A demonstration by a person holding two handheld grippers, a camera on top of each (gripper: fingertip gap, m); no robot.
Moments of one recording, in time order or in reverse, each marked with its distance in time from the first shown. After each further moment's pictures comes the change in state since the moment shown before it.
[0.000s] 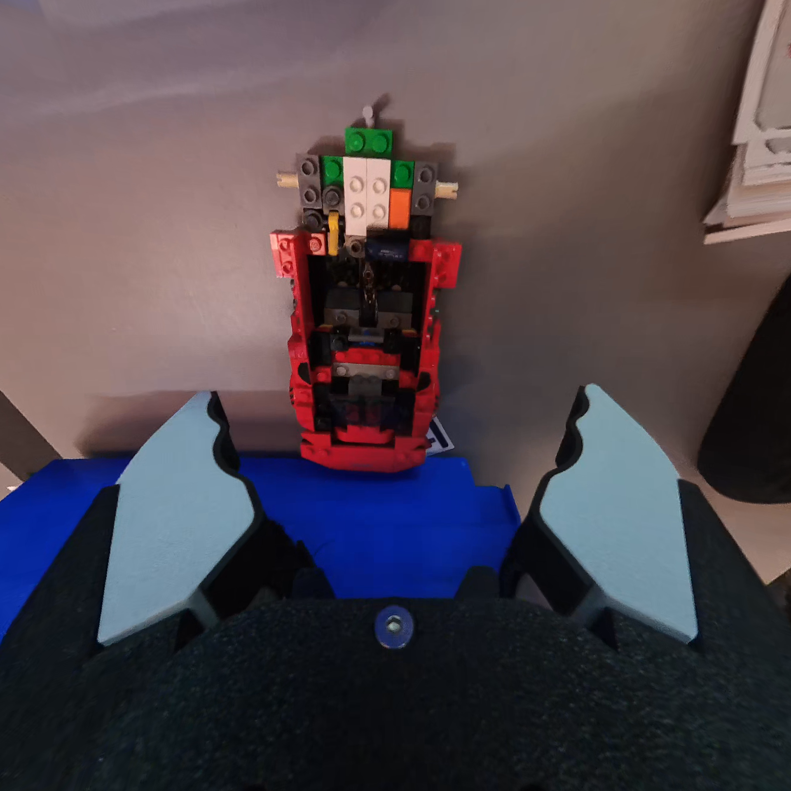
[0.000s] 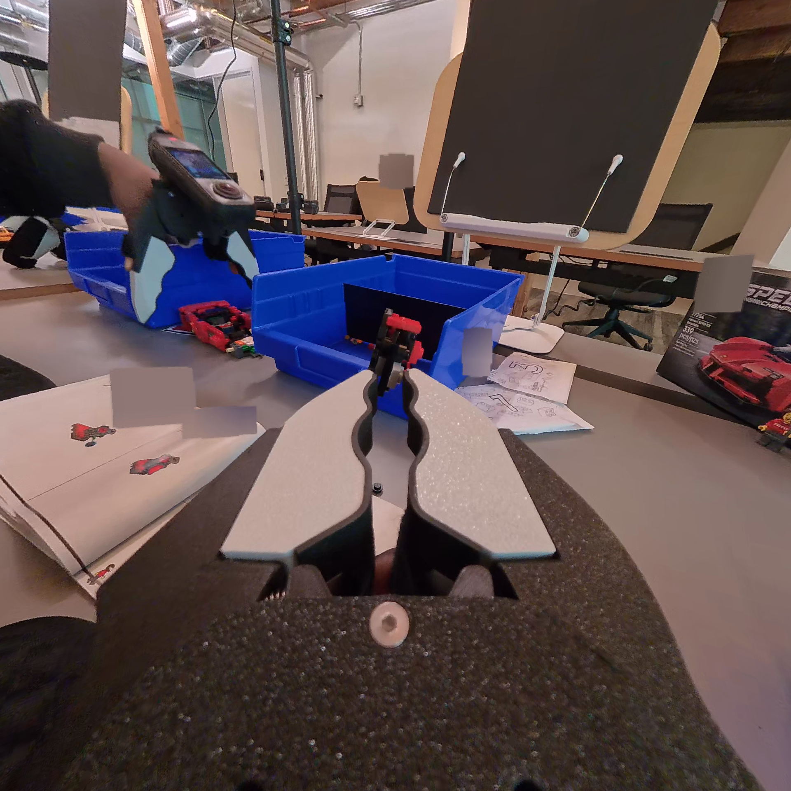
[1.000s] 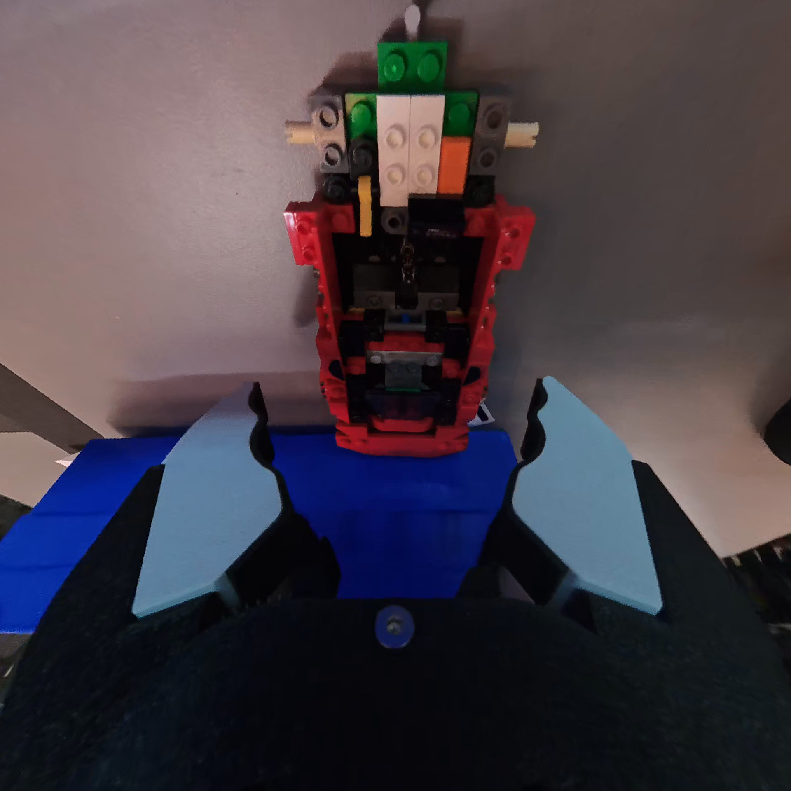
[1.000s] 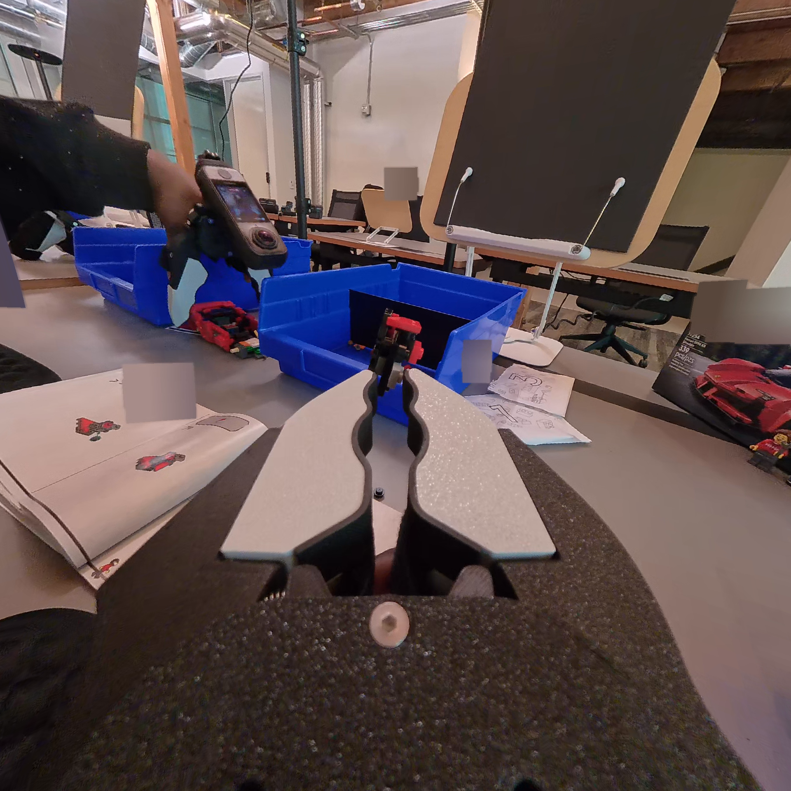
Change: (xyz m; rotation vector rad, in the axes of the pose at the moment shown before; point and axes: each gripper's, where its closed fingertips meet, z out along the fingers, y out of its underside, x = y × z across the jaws) left arm -0.018 0.015 0.011 -0.230 -0.023 0.053; right arm -0.005 -0.005 -0.003 0.018 -0.011 -0.040
